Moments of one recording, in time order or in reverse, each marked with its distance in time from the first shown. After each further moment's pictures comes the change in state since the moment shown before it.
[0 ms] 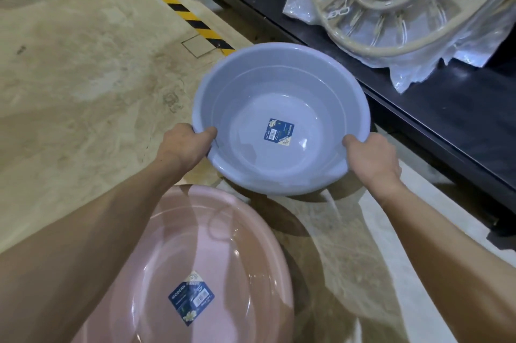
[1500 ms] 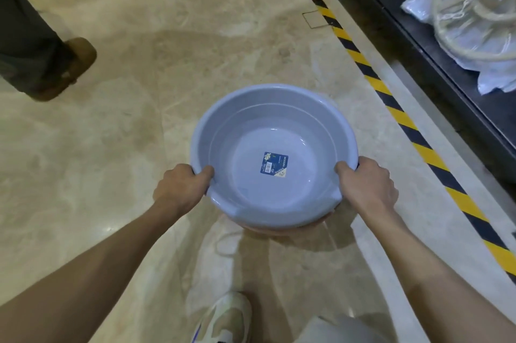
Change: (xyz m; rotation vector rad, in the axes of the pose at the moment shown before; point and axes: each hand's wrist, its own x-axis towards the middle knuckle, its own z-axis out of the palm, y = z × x) left_hand -0.318 -0.196 -0.119 0.097 0.129 -0.391; right_hand -0.243 0.036 0.014 -0.267 -0.194 -0.368
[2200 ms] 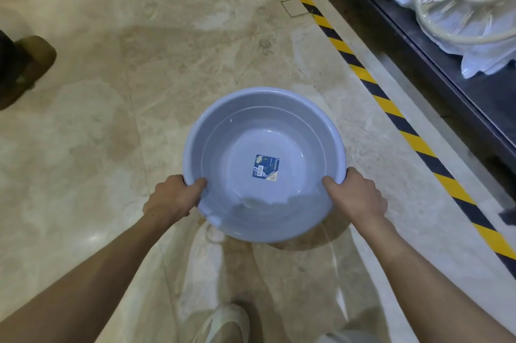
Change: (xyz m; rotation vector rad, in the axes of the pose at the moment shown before) left_hand 0.027 -0.002 0.023 0.073 -0.171 -0.031; right_hand 0.005 0.029 0.031 -0.132 -0.121 0.088
